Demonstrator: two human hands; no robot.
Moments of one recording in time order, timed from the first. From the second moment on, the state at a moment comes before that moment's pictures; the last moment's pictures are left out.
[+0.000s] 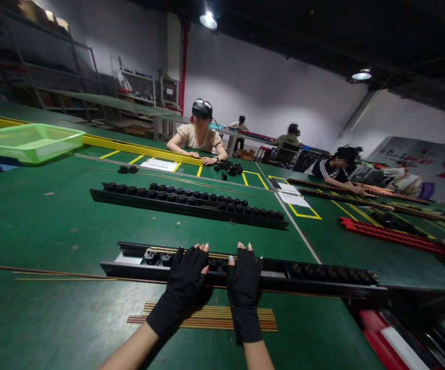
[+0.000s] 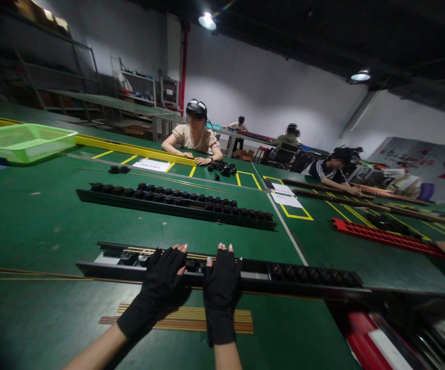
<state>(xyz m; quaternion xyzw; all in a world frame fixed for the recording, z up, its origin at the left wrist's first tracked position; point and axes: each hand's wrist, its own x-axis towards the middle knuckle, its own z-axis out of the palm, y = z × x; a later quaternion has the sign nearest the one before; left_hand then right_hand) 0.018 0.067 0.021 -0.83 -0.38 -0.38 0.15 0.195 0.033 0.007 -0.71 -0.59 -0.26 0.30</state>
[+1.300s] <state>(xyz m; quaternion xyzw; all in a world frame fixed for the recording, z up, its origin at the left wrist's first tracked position) 0.018 0.071 0.013 -0.83 -0.38 -0.38 0.14 0.201 0.032 0.017 -0.73 -0.55 -0.22 0.34</state>
